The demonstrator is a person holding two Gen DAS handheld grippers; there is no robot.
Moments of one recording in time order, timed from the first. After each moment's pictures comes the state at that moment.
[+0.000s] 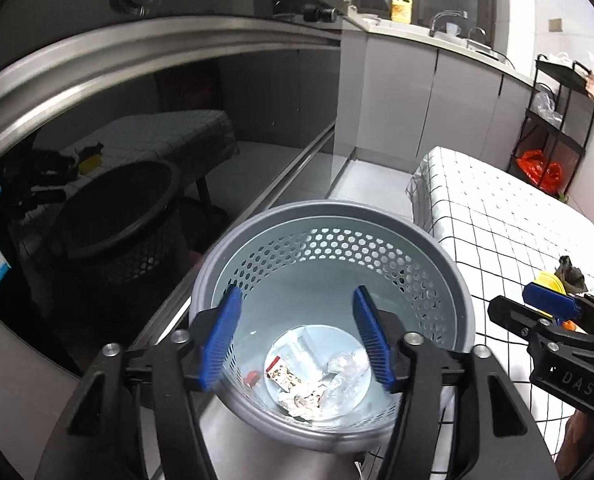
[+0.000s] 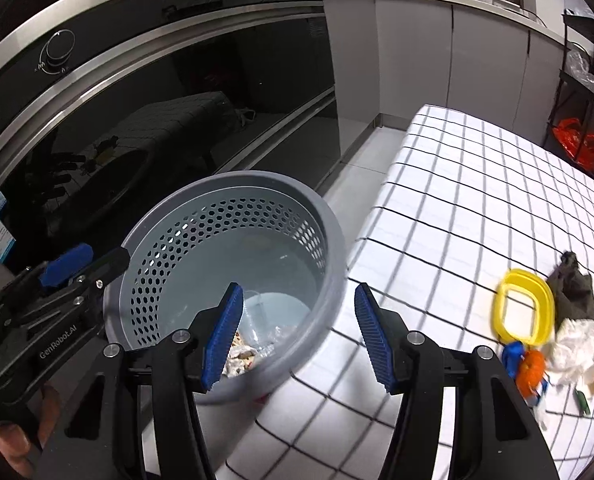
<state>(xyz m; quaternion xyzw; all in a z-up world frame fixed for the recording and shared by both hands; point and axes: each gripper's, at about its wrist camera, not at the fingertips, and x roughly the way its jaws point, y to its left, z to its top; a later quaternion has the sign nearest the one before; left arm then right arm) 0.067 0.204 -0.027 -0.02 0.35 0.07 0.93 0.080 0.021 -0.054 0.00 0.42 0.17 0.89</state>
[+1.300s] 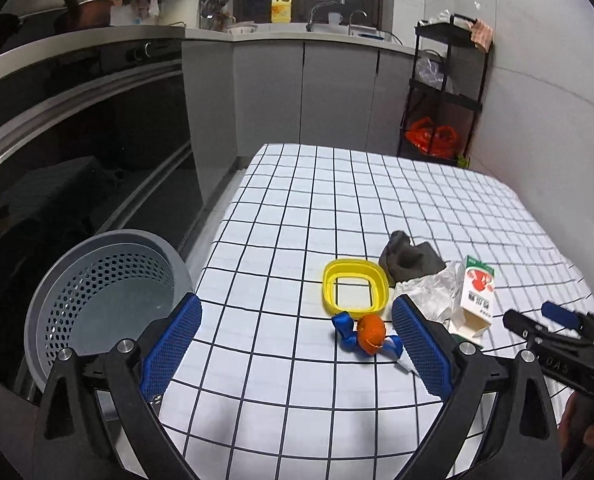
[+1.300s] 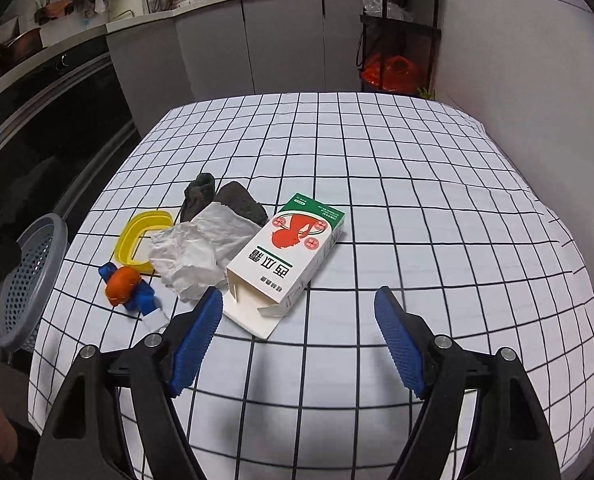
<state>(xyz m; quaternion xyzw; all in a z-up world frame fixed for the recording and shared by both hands) 0.054 -0.038 -0.016 0.03 0.34 -0.08 0.94 0.011 -0.277 -0.068 0.08 0.42 -0.07 0.90</state>
